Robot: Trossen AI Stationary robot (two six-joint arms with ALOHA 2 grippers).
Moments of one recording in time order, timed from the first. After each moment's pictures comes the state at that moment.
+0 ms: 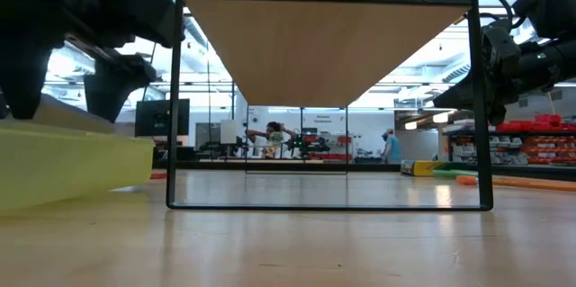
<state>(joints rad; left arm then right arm) -0.37 1.60 1.04 -0.87 0.09 -0.36 -0.17 0.32 0.02 0.02 0.22 0.44</state>
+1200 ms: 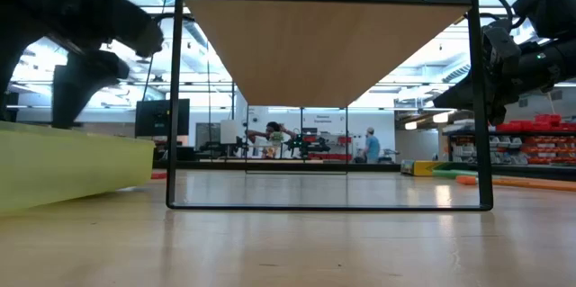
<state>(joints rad) -0.36 1.60 1.06 -1.07 0.12 -0.46 -0.17 0.32 0.02 0.02 0.22 0.44</state>
